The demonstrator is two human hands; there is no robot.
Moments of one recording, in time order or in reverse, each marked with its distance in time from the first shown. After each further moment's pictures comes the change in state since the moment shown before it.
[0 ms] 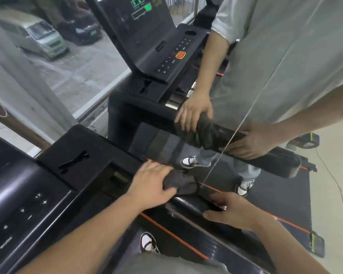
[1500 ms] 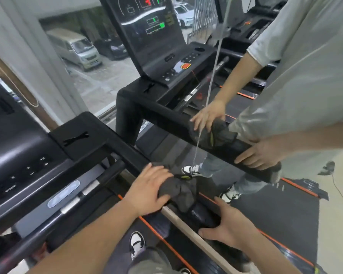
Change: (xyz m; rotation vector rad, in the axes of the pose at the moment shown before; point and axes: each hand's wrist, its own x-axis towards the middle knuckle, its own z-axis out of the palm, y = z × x) left_hand -0.050 0.090 0.051 0.031 0.134 0.028; right_hand -0.061 0.092 0.005 -0.141 0.122 -0.056
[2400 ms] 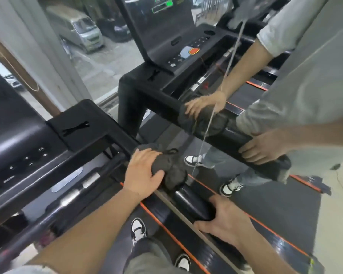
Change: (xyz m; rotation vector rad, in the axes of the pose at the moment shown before) left_hand 0.018 -0.014 -0.017 -0.175 0.084 -0.351; right_hand 0.016 -0.026 -0.001 -0.126 -0.023 -0.013
